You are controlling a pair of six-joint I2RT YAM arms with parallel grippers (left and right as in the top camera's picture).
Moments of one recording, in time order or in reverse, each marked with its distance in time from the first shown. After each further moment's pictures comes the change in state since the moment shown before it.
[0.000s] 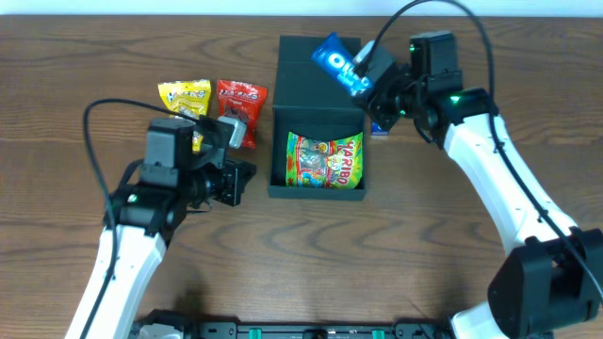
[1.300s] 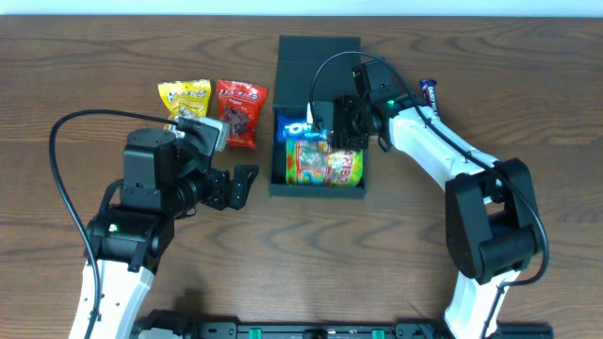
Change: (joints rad) left arm 0.014 -0.130 0.000 -0.005 -0.158 0.067; right arm 0.108 0.305 0.000 0.075 0.045 -0.579
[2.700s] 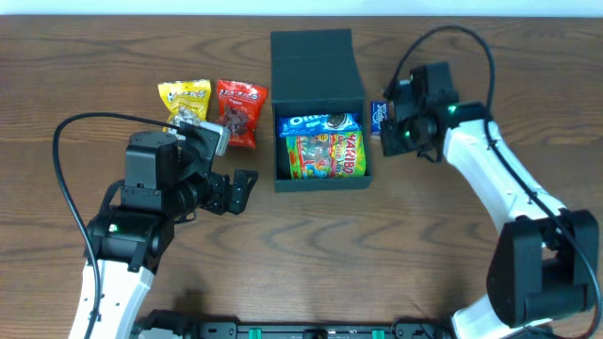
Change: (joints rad) left arm 0.000 0.000 0.000 -0.051 0.000 0.000; right arm -0.162 -0.259 -0.190 -0.174 0.138 1.162
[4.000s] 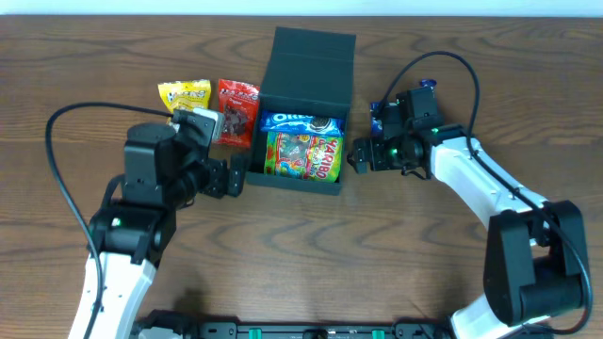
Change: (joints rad) left arm 0.000 0.035 0.000 0.141 -0.122 0.000; right arm 0.029 0.012 -0.122 0.132 -0.127 0.096
